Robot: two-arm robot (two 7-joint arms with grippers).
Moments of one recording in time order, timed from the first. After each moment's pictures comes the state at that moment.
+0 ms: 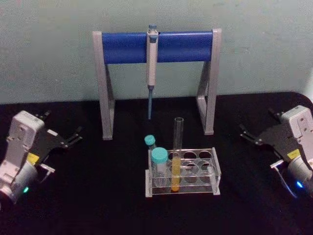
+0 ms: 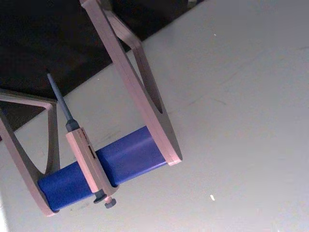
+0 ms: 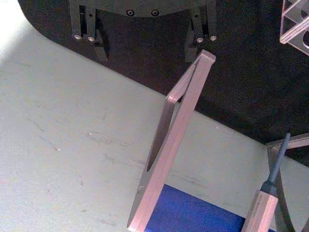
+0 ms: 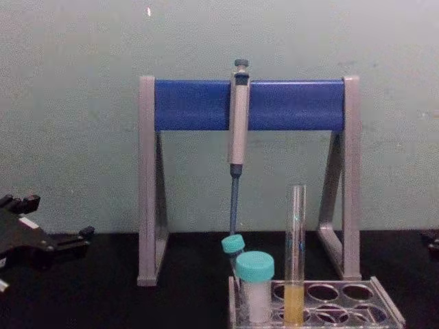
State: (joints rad) left arm -0.20 0.60 0.45 -1.41 -0.25 -0.12 0.03; right arm 0.20 0.60 -0.45 -1.41 0.25 -0.12 -0.03
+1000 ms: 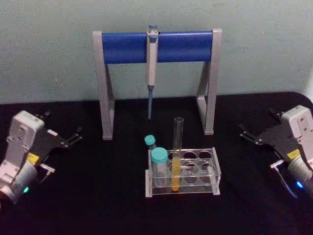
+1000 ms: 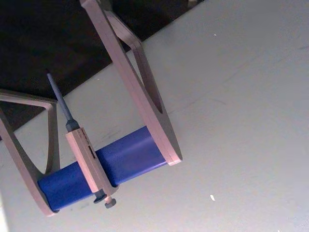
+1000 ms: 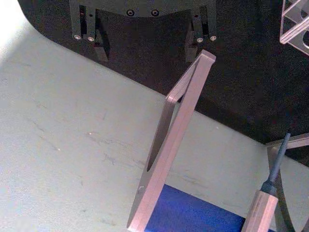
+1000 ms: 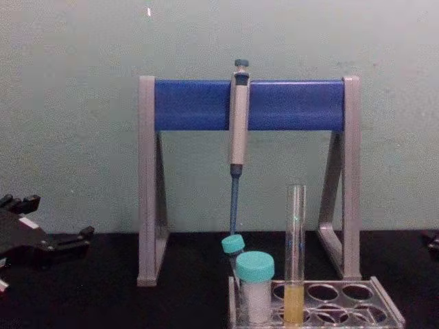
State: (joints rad) left arm -0.20 0.60 0.45 -1.41 -0.25 -0.12 0.03; right arm 0.20 0.60 -0.45 -1.41 0.25 -0.12 -0.03
